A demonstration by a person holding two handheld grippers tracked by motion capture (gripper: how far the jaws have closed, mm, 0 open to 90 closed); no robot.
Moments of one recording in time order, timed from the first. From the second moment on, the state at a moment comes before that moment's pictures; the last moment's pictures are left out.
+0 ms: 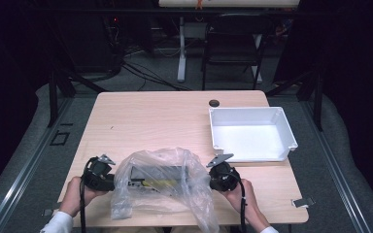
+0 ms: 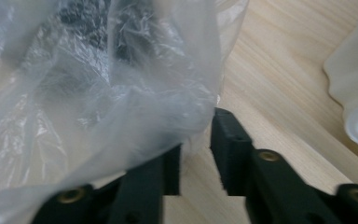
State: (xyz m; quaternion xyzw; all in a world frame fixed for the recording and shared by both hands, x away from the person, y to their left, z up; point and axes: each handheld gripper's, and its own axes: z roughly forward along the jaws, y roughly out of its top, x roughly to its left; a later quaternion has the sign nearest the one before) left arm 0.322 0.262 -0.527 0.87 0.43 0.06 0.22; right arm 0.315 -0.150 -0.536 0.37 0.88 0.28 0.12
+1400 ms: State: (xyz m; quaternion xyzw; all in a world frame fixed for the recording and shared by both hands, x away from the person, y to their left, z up) left arm 0.327 0.260 -0.536 0.88 0.41 0.05 0.23; right arm 0.332 -0.113 -0.522 0.35 0.88 0.29 0.13
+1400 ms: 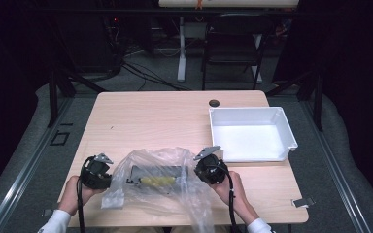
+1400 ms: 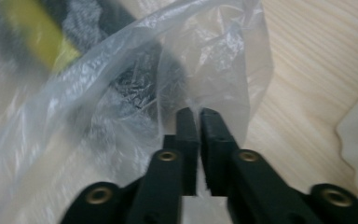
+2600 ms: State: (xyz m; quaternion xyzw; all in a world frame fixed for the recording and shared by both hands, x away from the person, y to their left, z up) left arm 0.330 0.286 -0.528 0.87 0.45 0.06 0.20; right arm 0.331 -0.143 -0.496 0.39 0.85 0.32 0.16
